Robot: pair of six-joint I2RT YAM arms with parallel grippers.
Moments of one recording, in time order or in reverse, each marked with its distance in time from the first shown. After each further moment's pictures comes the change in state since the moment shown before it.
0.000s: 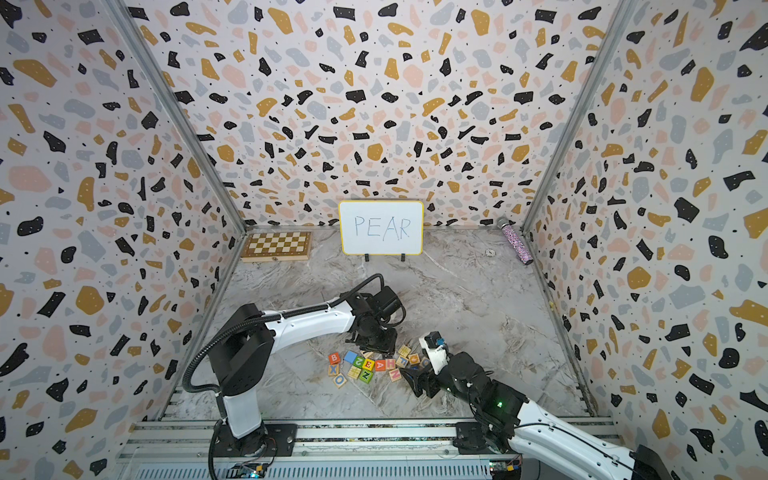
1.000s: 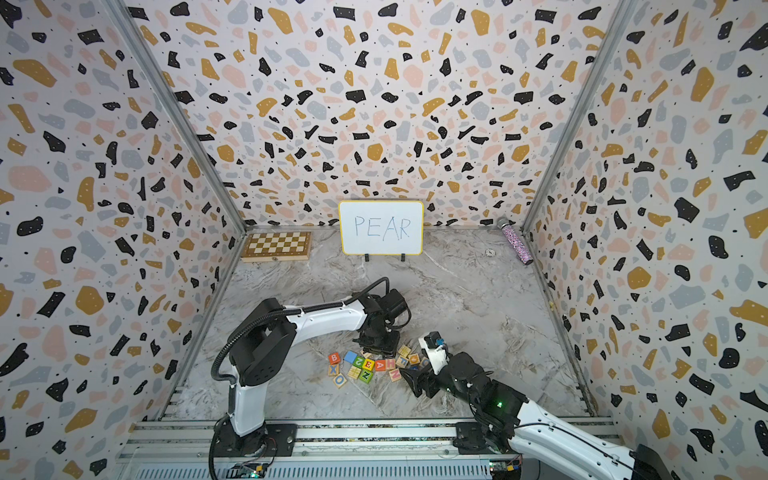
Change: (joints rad) left arm 0.000 0.120 0.065 -0.031 0.001 0.006; right arm 0.005 0.001 0.000 0.008 0.000 0.000
